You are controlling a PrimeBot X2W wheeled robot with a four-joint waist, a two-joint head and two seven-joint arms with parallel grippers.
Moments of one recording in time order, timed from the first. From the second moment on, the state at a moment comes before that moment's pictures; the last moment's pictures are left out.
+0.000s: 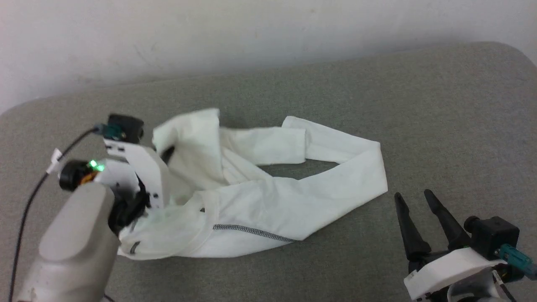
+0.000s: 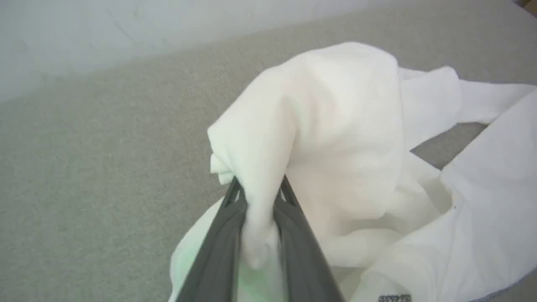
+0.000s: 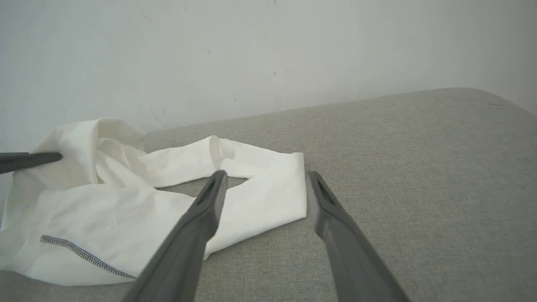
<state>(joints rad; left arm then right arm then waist) -0.53 0.40 -0.40 0.47 -0.55 -0.08 0.39 0.09 -0.05 0.04 -0.09 0.26 0.13 0.01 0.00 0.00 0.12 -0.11</state>
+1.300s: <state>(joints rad) -0.55 0.50 -0.33 0.59 -0.68 -0.11 0.50 0.05 -0.05 0.06 -0.05 0.28 0.13 -0.01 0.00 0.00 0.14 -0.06</state>
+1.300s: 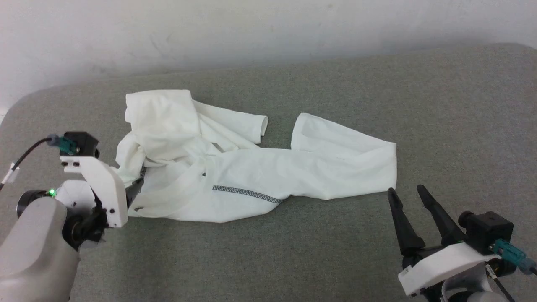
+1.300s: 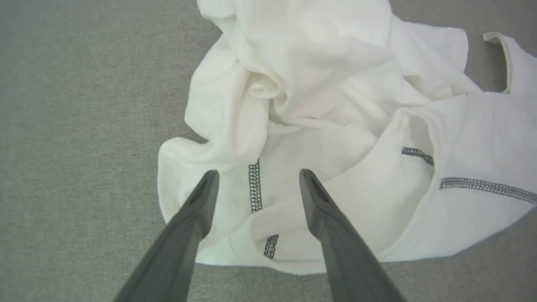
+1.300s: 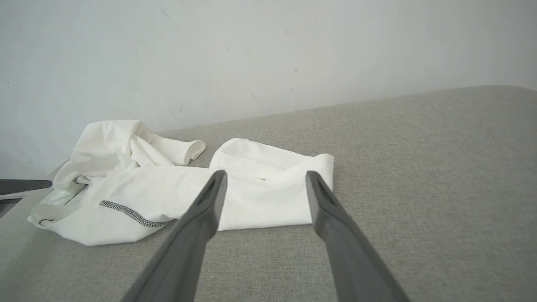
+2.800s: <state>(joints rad) -0.39 0.60 -0.34 0.32 -0.67 0.06 0.62 0.05 -0.05 0.07 -0.06 0.29 0.13 -0.01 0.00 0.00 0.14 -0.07</state>
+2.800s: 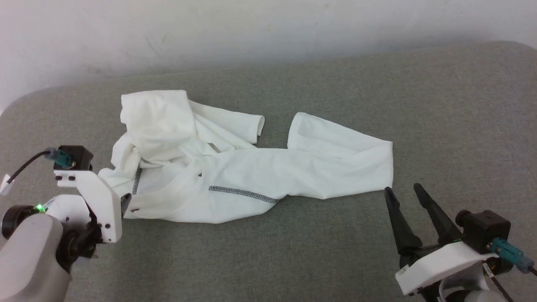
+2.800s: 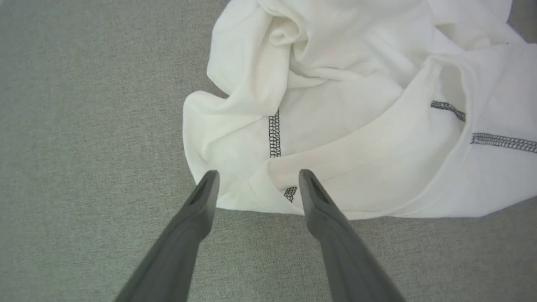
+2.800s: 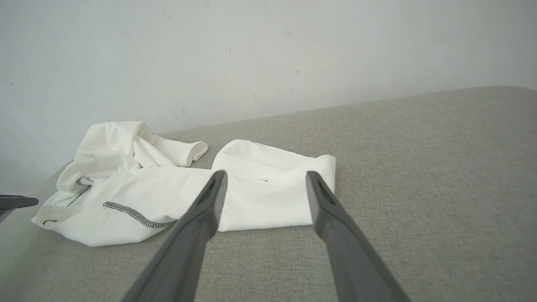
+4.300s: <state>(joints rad) 0.24 0.47 -0.35 -0.06 -0.68 0.34 0.33 0.09 -0.05 0.07 -0.05 0.28 0.13 0.04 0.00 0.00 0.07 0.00</state>
